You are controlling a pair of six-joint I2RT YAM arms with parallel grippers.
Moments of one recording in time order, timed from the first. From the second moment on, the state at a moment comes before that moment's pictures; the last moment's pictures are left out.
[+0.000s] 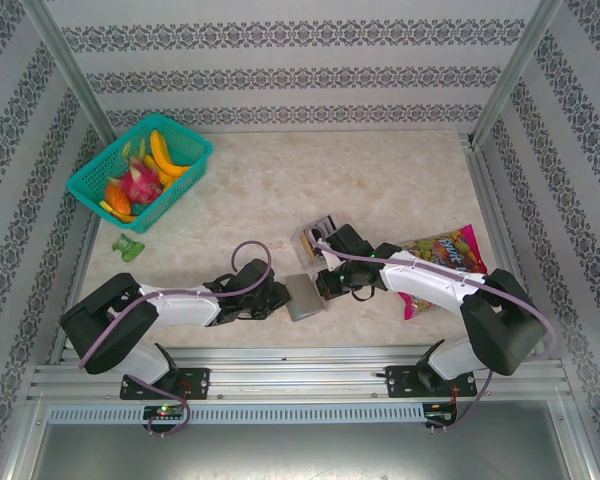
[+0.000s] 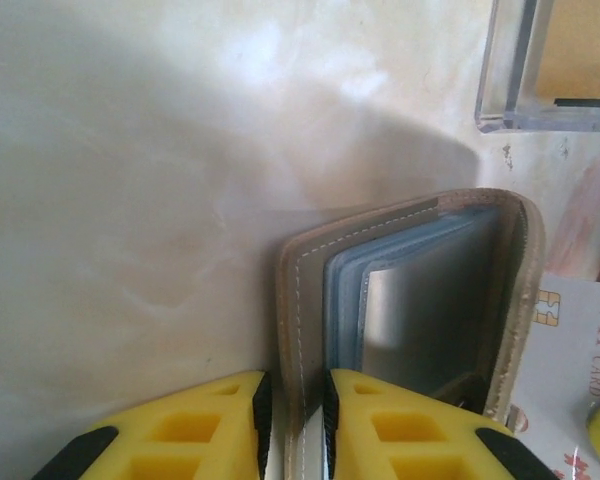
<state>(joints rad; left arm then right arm) -0.81 1.51 0.51 0.14 0.12 -1.32 0.70 1.45 0.81 -0.48 -0.29 0.37</state>
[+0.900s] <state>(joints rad) -0.81 1.45 0.96 -0.38 0.16 -1.06 0.58 1.04 0.76 -0.58 -0.09 0.51</state>
